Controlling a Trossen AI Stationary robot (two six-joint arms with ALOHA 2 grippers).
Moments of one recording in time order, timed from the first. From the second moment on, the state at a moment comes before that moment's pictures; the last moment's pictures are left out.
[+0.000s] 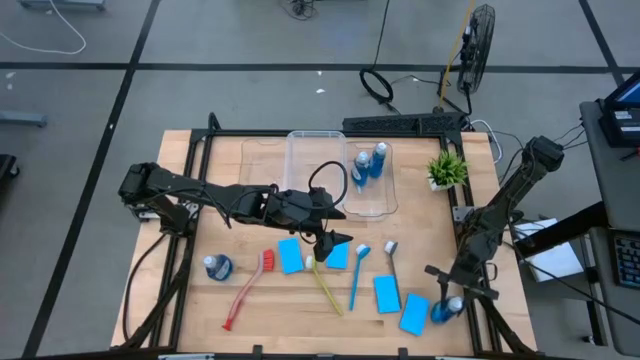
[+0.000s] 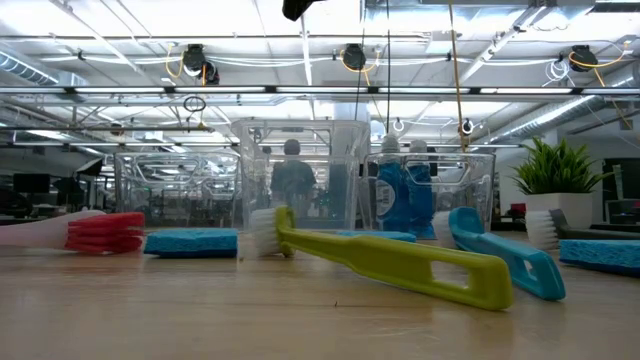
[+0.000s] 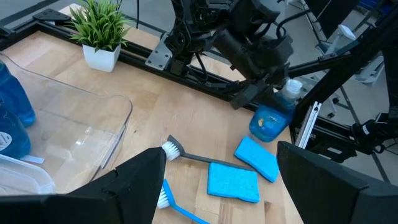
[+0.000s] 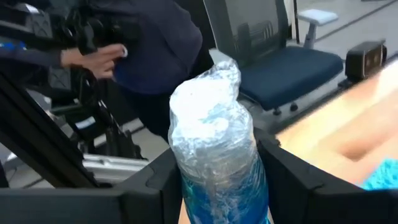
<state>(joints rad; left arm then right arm) -0.18 1.65 1.46 -0.24 -0.14 -0.45 0.89 0.65 0.07 0.41 -0.32 0.28</state>
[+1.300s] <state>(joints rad) -0.15 1.65 1.46 -0.31 -0.16 -0.34 0.66 0.57 0.31 0.44 -0.07 0.10</state>
